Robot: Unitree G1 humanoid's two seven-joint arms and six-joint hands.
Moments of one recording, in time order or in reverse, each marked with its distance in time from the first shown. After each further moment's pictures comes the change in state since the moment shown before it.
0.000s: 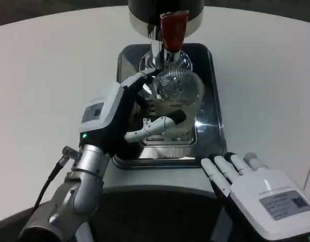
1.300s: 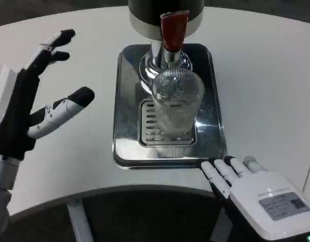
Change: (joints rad) left arm 0.424 0.228 0.379 -0.691 -0.387 0.011 -0.384; right arm -0.009 -0.008 -0.004 0.030 0.016 0.006 -0.001
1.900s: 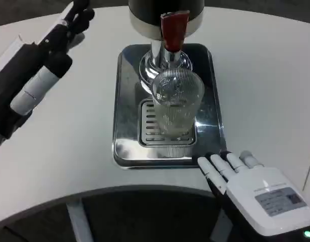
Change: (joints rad) left arm -0.111 0.114 0.065 -0.098 -0.566 0.211 -0.694; right arm -0.030 0.001 0.012 0.007 -0.012 0.003 0.001
